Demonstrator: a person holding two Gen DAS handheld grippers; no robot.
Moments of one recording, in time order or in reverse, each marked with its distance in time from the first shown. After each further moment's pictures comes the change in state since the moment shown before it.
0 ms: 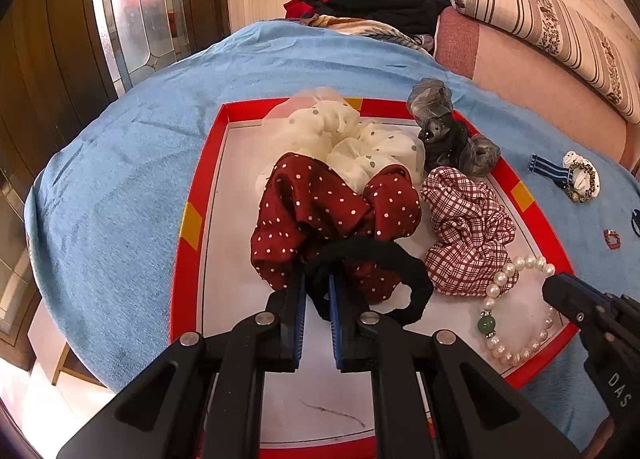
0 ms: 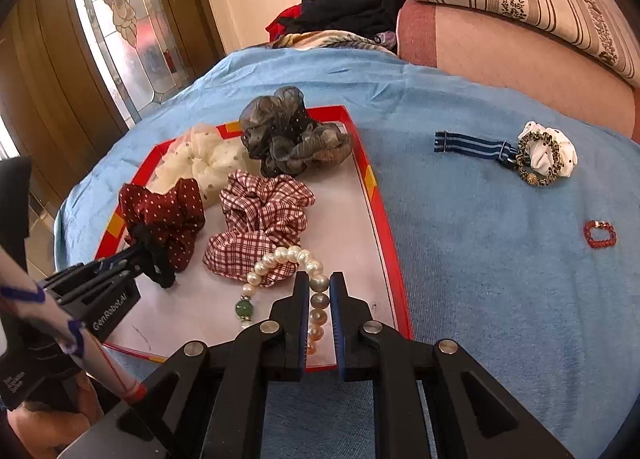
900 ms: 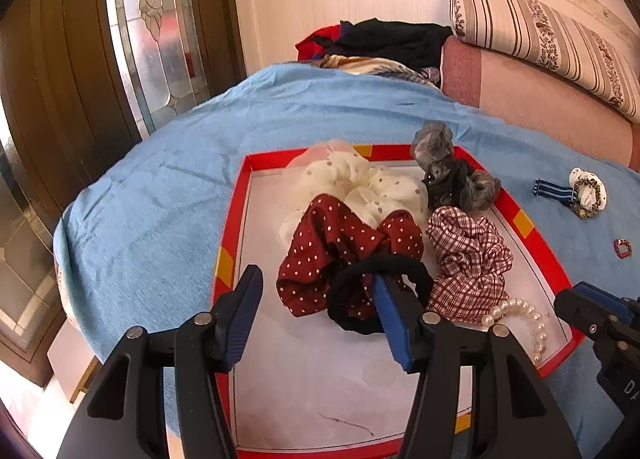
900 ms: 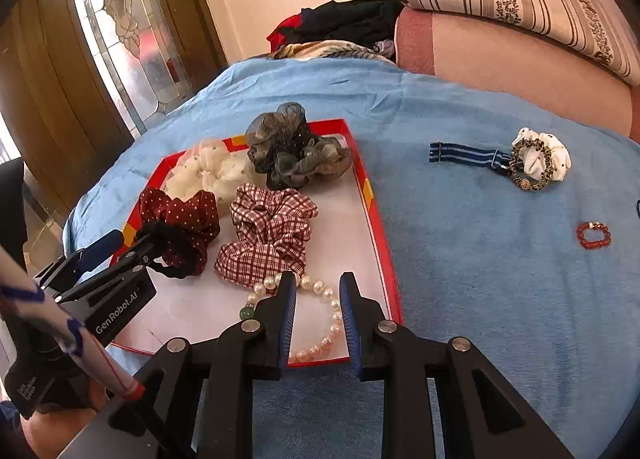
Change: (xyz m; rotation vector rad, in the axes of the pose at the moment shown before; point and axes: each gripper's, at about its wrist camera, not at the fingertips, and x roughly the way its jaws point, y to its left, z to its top) left arm -0.028 -0.004 0.005 0.032 -0.151 0.087; right arm -0.019 -0.001 0.004 0.020 -0.032 0.015
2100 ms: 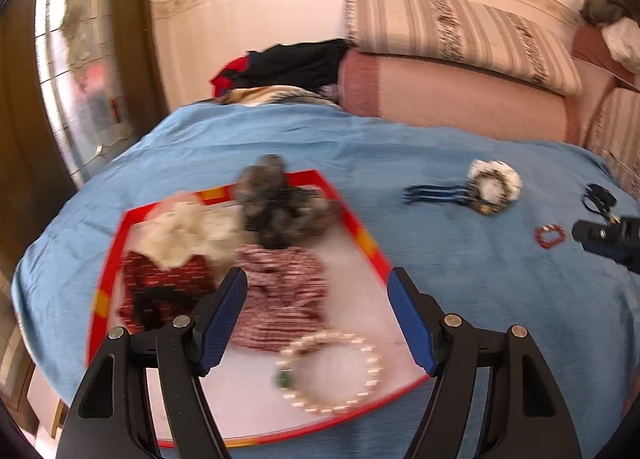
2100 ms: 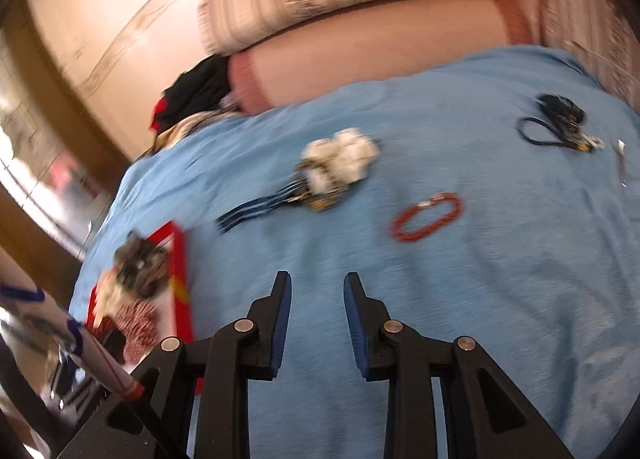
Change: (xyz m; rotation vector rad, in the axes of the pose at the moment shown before) left arm -0.030 -0.131 0.006 0.152 -0.066 -0.201; right arm -0.069 -0.202 0.007 0.448 -0.085 -0.127
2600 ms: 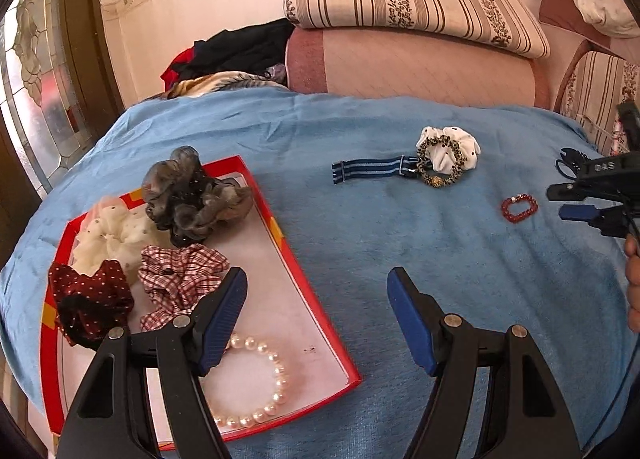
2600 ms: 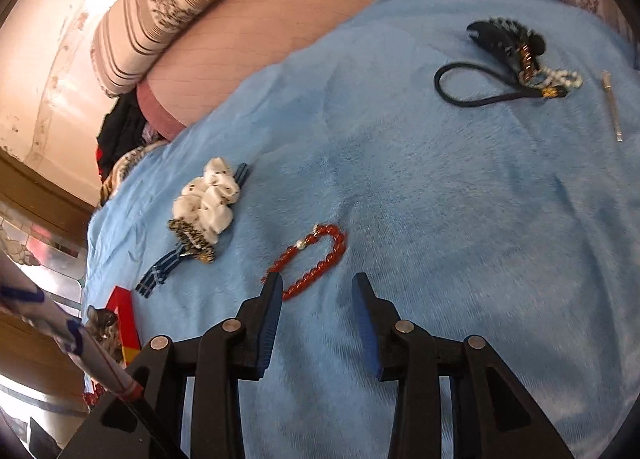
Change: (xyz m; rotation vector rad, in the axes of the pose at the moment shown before) left arm 0.026 -0.051 0.000 0.080 0.067 -0.080; right arm 0.048 -0.107 0.051 0.248 0.135 -0.021
